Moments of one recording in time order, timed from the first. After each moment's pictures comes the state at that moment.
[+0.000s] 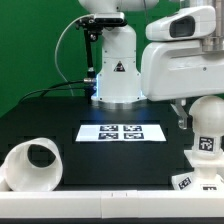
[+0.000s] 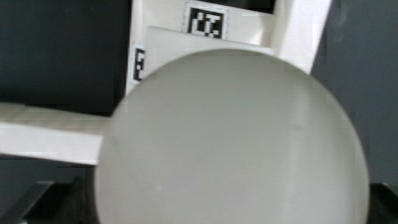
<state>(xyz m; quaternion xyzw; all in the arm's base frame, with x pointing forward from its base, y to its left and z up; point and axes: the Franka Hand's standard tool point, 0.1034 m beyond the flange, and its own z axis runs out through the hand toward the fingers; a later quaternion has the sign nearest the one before) 0.635 0.098 0.117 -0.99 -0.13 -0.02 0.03</state>
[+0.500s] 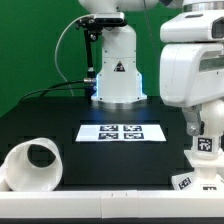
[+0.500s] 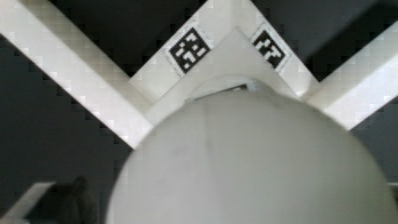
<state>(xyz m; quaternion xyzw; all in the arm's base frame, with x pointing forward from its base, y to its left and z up) 0.631 0.094 0.109 -0.92 -0.39 -0.04 -0.01</state>
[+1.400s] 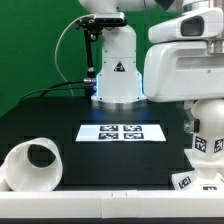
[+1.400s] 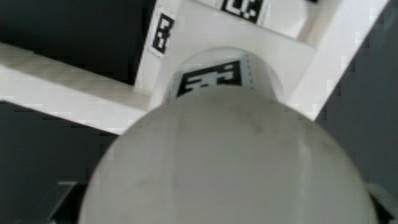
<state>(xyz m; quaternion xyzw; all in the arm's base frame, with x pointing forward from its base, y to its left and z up) 0.643 0.093 0.112 -0.99 -0.07 -0.08 0.01</state>
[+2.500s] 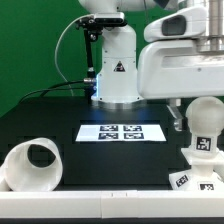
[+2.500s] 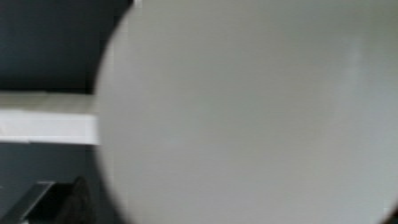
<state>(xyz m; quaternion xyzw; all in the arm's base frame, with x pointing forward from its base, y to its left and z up) 0.642 0.096 0.117 -0.99 -0.09 -0.07 0.01</state>
